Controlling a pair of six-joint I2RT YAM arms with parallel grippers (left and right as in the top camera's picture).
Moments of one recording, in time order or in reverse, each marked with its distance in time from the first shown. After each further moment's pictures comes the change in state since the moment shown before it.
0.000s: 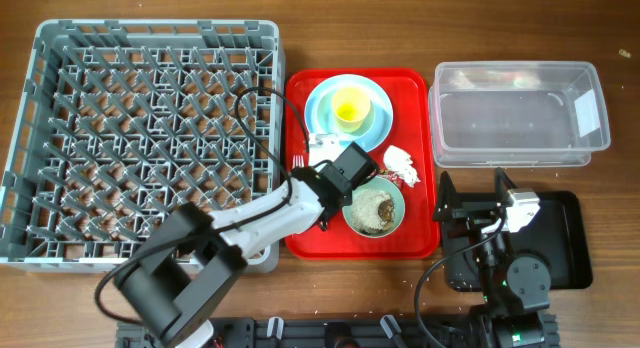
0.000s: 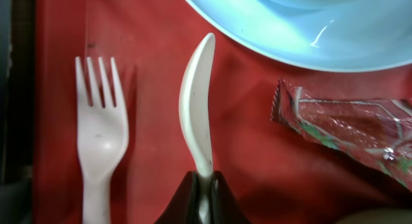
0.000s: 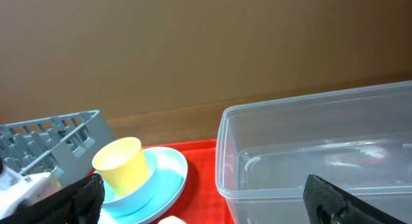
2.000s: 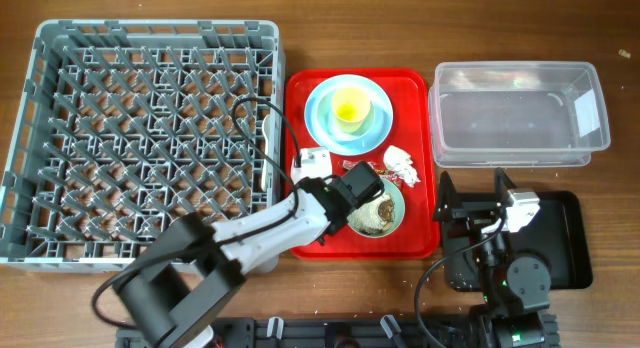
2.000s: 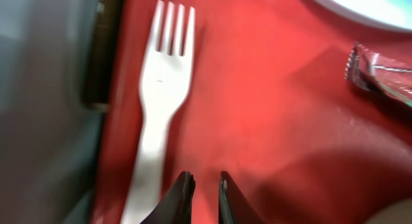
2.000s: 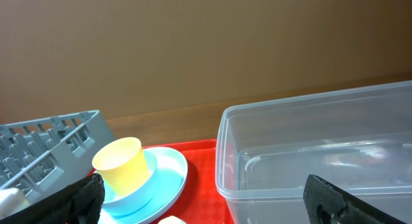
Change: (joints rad) left arm -0.075 -0.018 -0.009 -0.159 -0.130 -0.194; right arm 0.000 0.000 0.000 0.000 0.000 0.000
